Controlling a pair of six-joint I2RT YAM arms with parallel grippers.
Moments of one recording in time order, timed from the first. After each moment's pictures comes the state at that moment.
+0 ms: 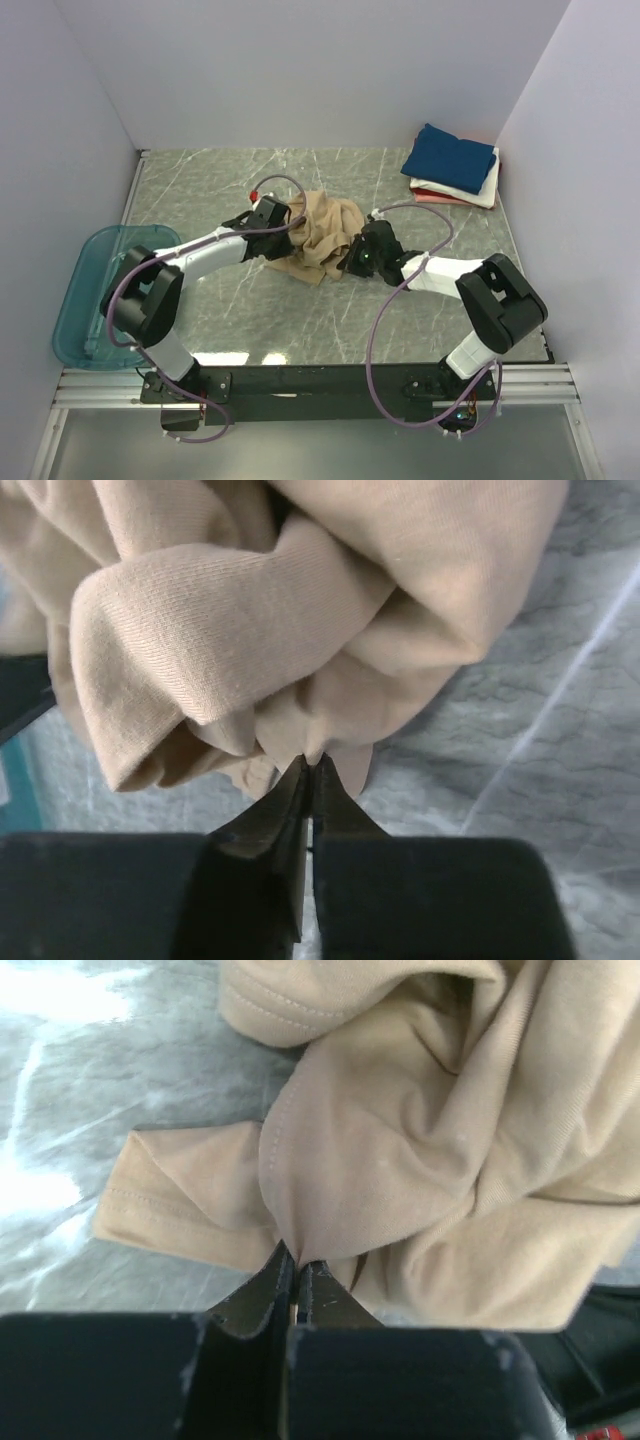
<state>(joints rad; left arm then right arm) -0.57 1.65 1.04 -0.29 -0.09 -0.83 0.57 1.59 0.70 0.14 -0.09 0.82</state>
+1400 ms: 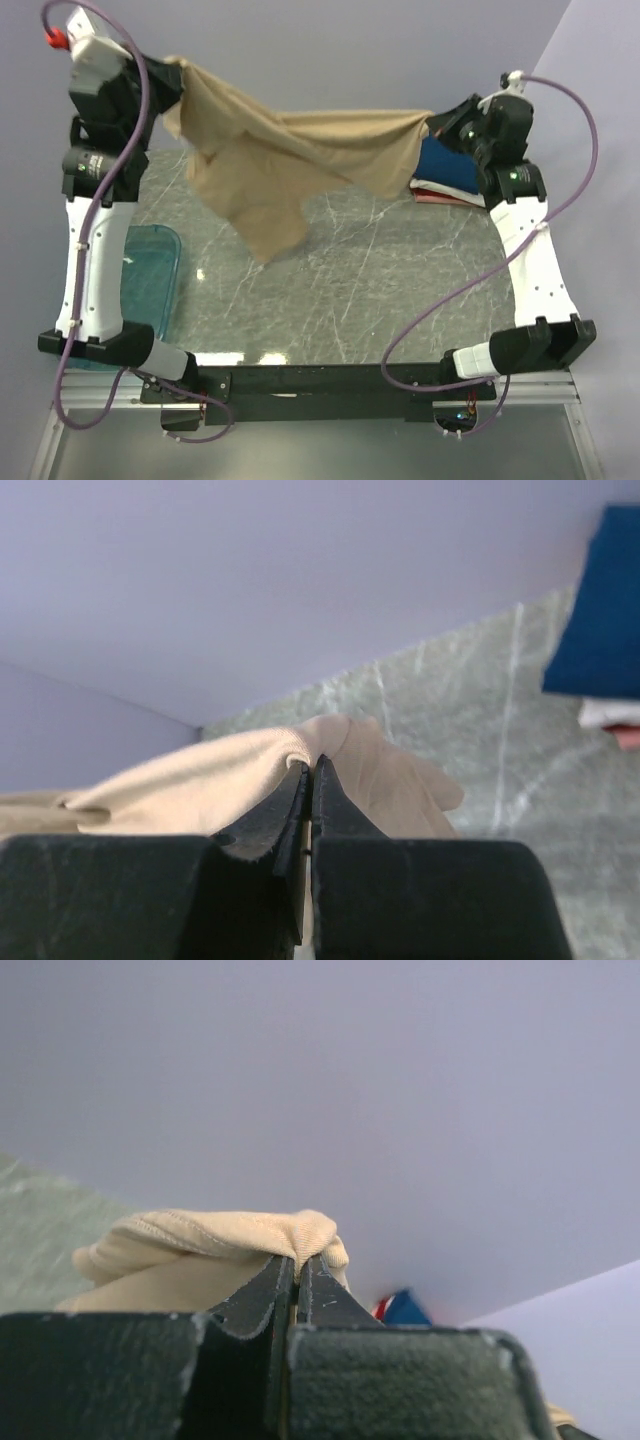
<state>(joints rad) -0.20 1.41 2.02 -0.60 -0.24 -0.68 0.08 1.35 1.58 -0.43 -0.11 0.68</state>
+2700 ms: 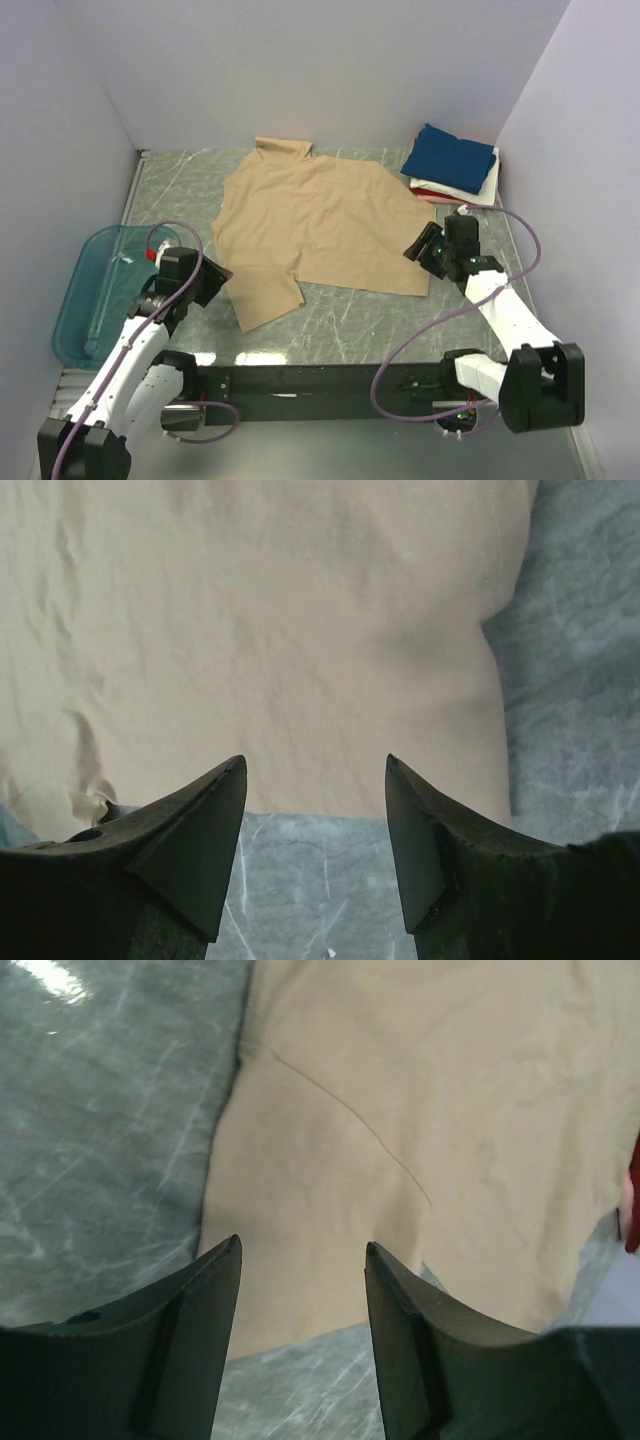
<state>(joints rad) -0.17 0.75 0.50 -0.50 -0.01 -1.02 0.08 1.12 0.67 -0.36 -0.09 0.64</state>
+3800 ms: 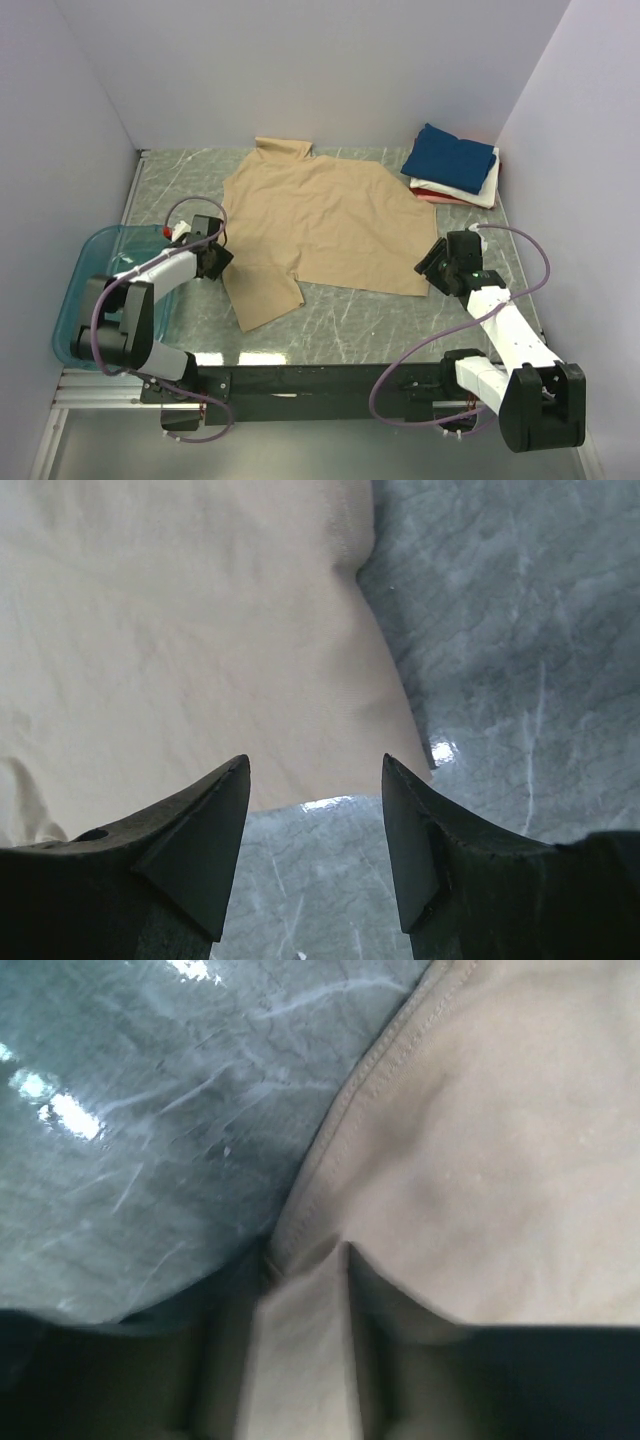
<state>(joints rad) -0.18 1.43 0.69 -0.29 -0.24 -1.07 0.06 1.00 0.55 -0.42 0.03 0.73</state>
